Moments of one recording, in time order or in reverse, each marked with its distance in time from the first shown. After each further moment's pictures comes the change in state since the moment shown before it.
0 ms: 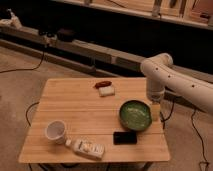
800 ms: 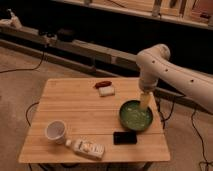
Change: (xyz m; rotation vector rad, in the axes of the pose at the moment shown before) arm -0.076 -0.036 -0.093 0.284 -0.231 0.075
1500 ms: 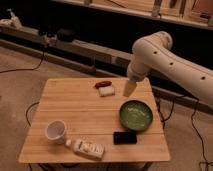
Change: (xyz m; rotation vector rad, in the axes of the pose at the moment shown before) arm -0.061 0.002 -0.049 0.079 -0.198 0.041
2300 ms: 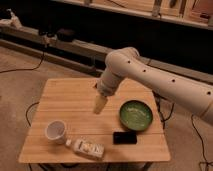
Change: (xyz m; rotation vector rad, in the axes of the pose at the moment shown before) arm -0.106 0.133 0.060 -0.307 -0.119 -0.116
